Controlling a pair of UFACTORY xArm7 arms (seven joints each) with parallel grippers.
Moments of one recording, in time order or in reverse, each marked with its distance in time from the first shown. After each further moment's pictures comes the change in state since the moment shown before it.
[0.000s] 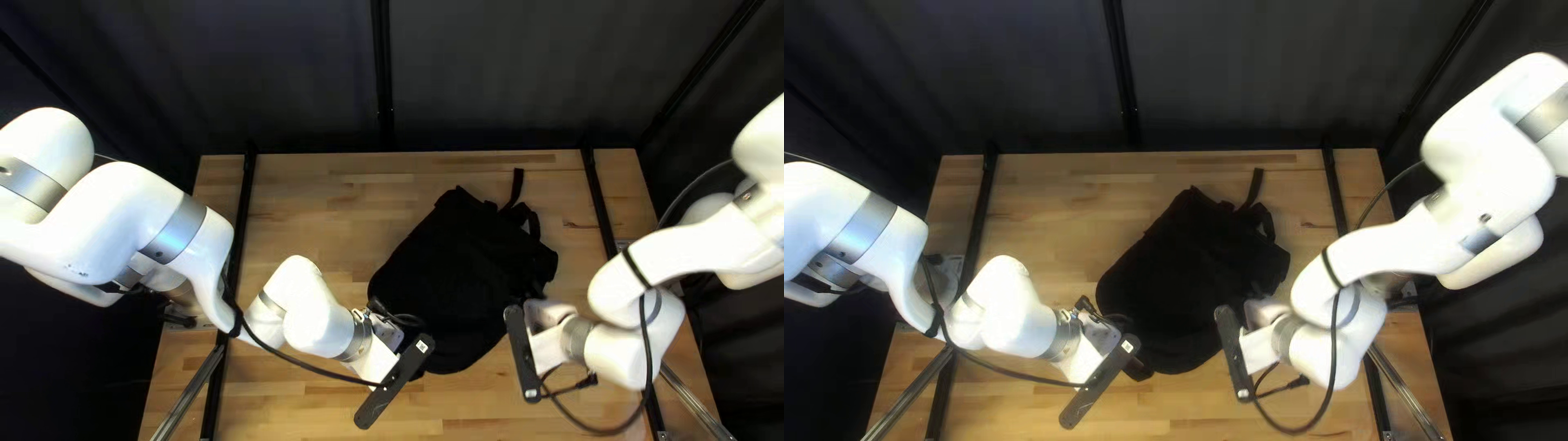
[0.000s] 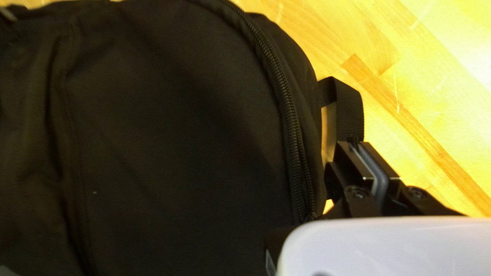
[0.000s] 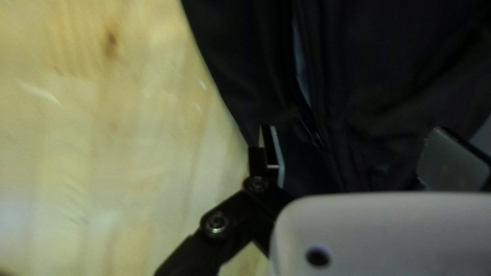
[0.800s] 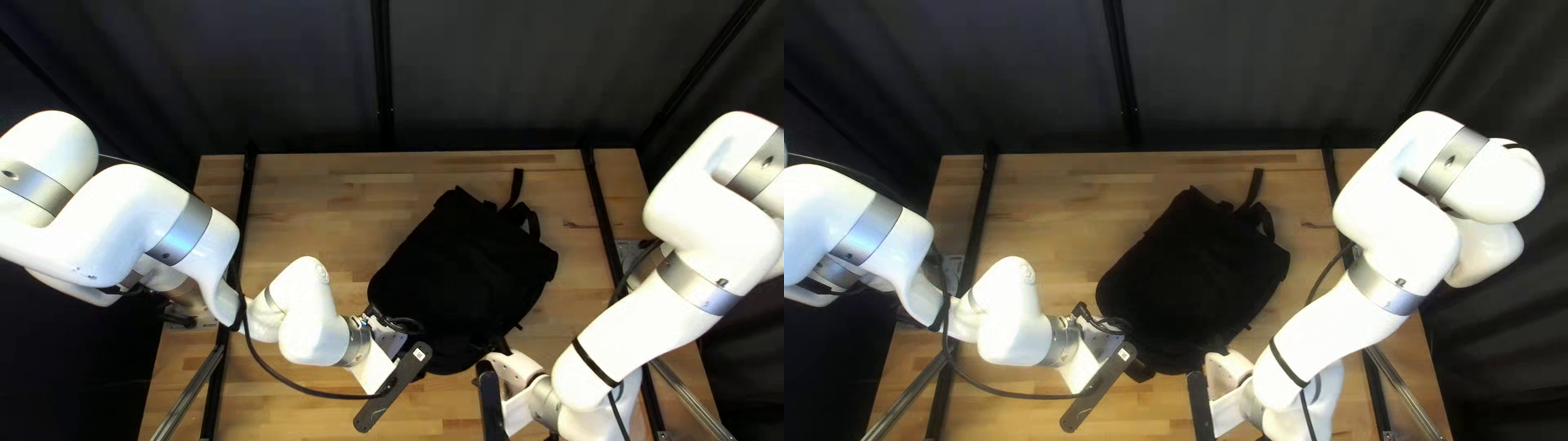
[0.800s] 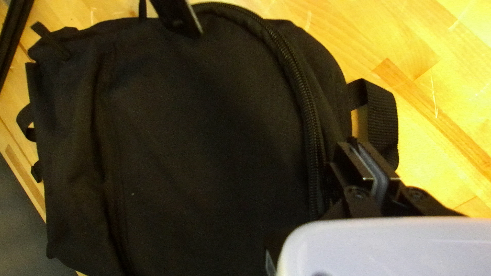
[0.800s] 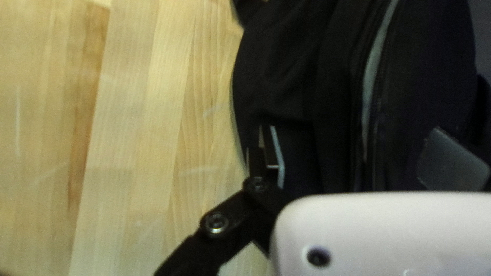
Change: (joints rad) left arm -0.008 -0.022 0.019 0.003 0.235 -0.009 -0.194; right arm 0.034 0.288 -0.060 0.238 -0.370 0.008 0.195
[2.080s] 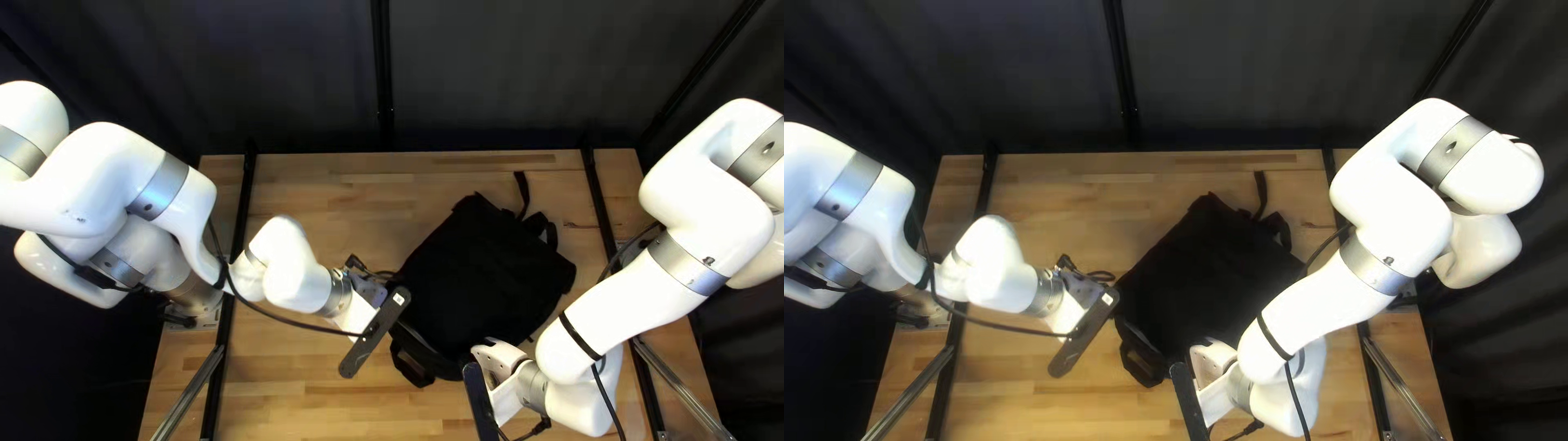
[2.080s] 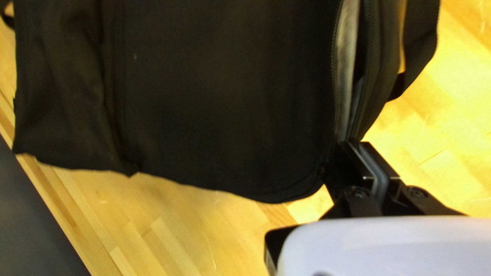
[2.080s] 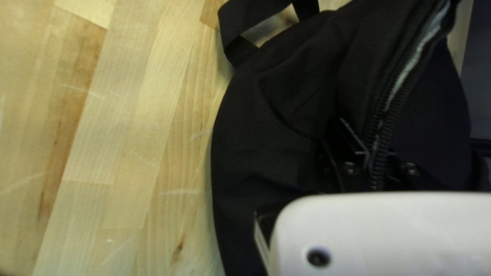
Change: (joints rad) left arm 0.121 0.193 0.129 -0.228 0.058 -0.108 0.091; right arm -0.068 -0.076 -0.004 -0.061 -0.004 -0.165 -0.122
